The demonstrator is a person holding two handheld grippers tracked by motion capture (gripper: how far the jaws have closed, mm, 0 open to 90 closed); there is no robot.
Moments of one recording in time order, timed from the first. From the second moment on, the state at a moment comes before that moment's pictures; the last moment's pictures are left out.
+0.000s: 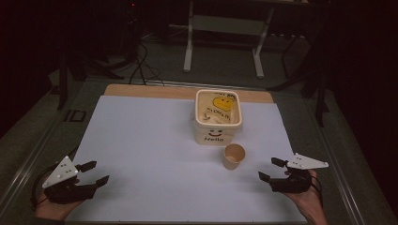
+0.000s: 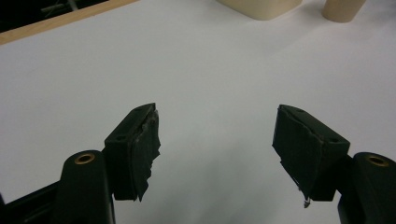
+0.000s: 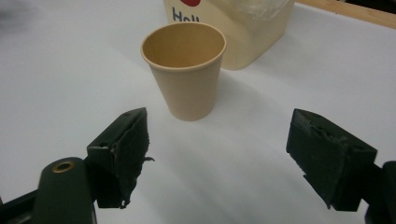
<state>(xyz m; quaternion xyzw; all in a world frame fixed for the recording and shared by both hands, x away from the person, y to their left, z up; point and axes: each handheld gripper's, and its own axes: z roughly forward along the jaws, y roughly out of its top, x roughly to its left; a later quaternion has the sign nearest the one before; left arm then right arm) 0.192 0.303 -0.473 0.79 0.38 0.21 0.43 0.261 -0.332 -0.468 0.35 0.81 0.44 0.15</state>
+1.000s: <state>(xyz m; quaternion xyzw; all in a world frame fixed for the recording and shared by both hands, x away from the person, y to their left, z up) 0.193 0.304 -0.474 0.79 0.39 0.20 0.44 0.264 -0.323 -0.463 0.37 0.80 0.45 0.16</state>
